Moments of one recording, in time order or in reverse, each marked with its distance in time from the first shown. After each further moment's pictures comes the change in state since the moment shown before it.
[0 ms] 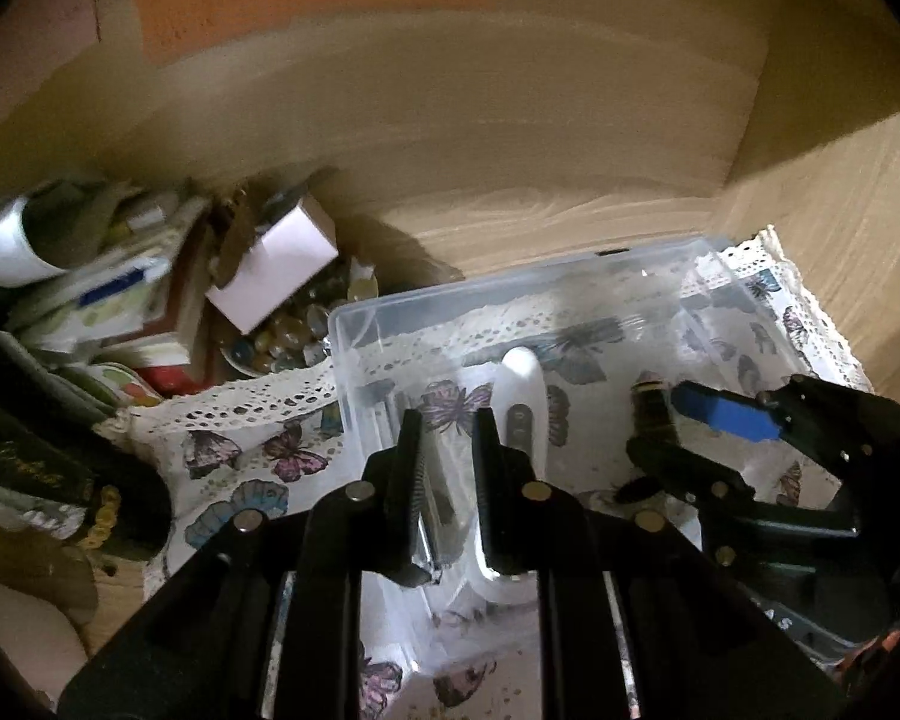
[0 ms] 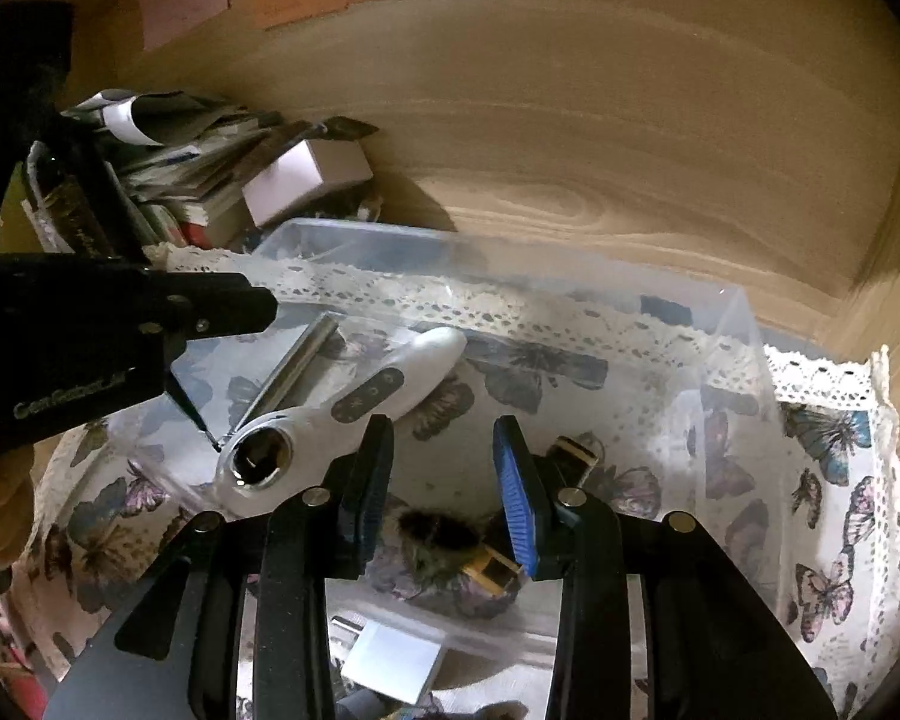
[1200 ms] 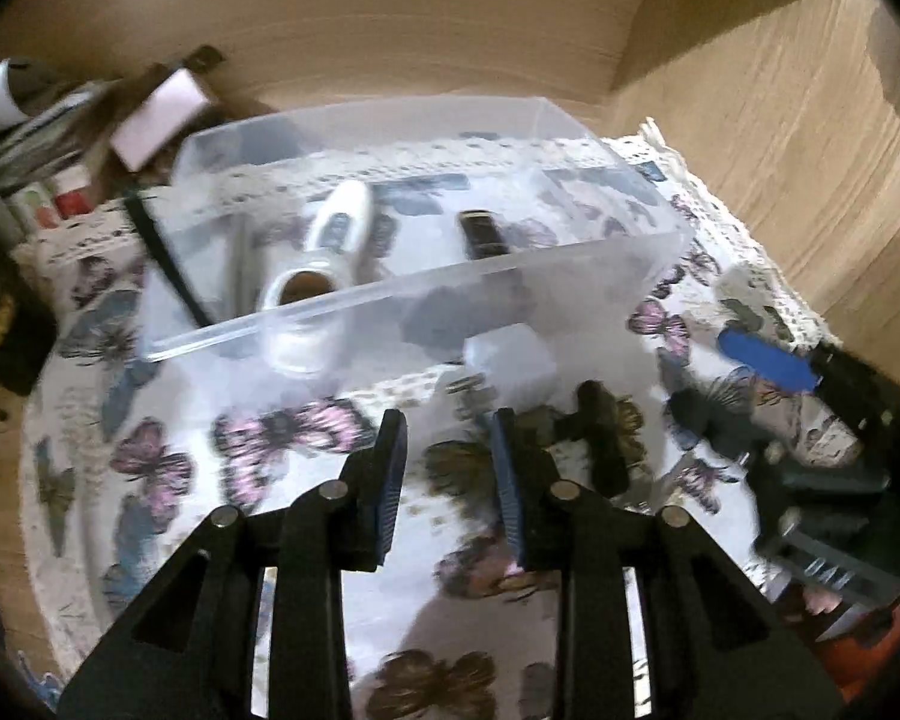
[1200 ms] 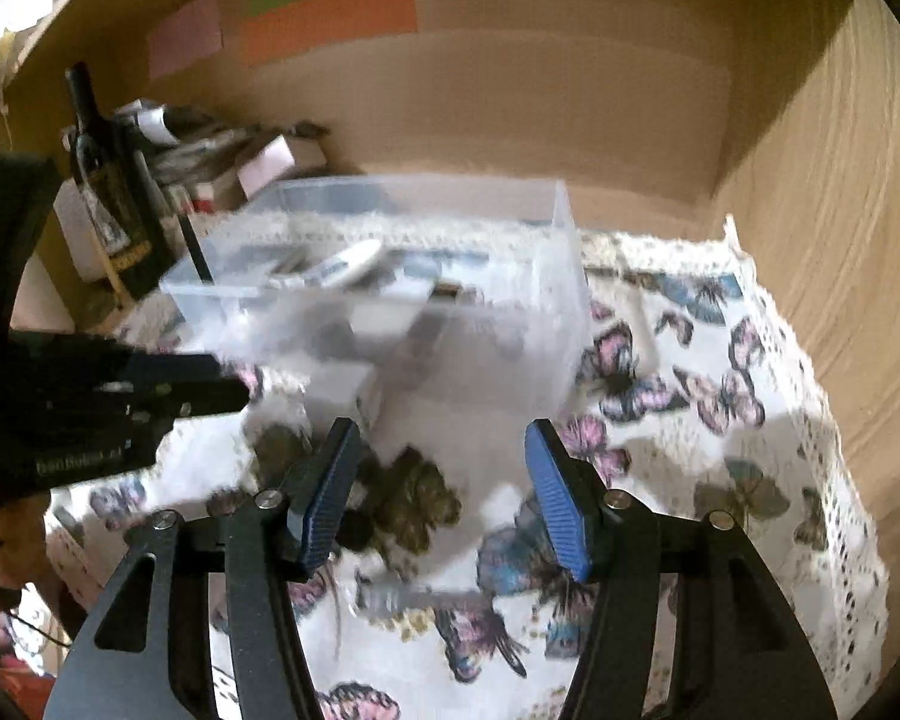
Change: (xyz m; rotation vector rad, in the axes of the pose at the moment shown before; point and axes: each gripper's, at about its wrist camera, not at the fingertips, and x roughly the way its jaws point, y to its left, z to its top) left arm -0.012 -0.077 -0.089 -0.002 0.100 -0.178; right arm -0.083 -0.023 -0.100 0.090 -0.031 -0.105
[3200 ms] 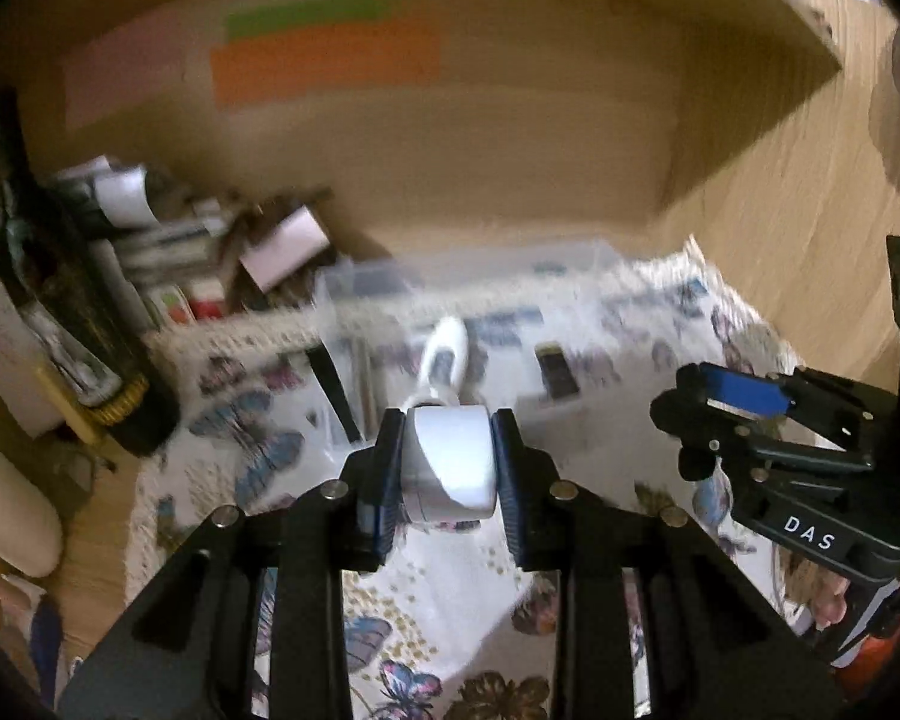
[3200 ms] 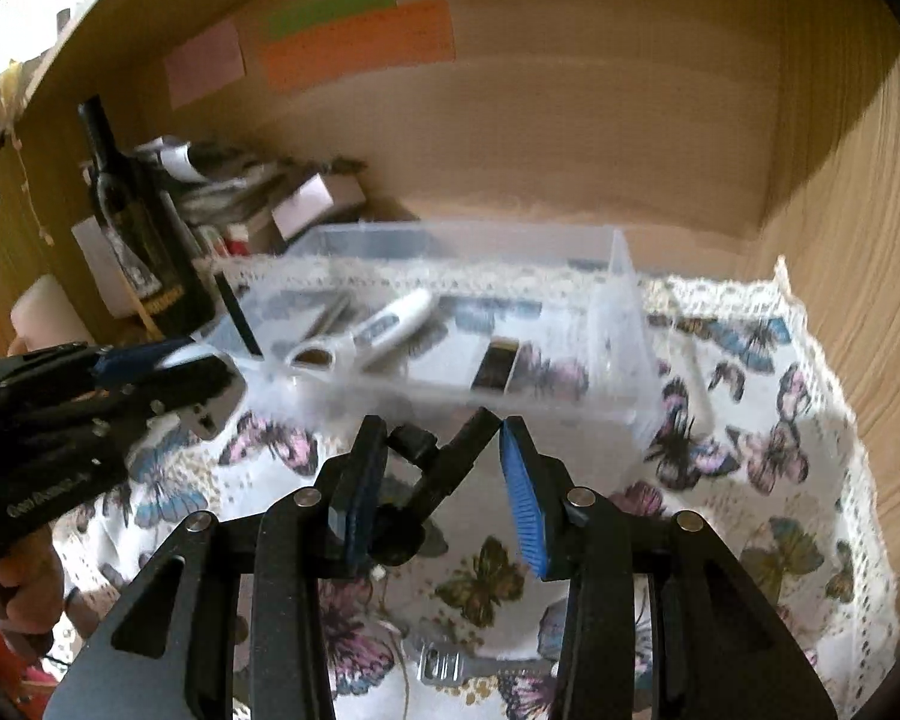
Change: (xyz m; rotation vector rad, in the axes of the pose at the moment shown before) left arm -0.075 0.020 0.012 -0.027 -0.278 0.184; right arm 0.001 0.015 0.051 0.010 -0.065 0.102
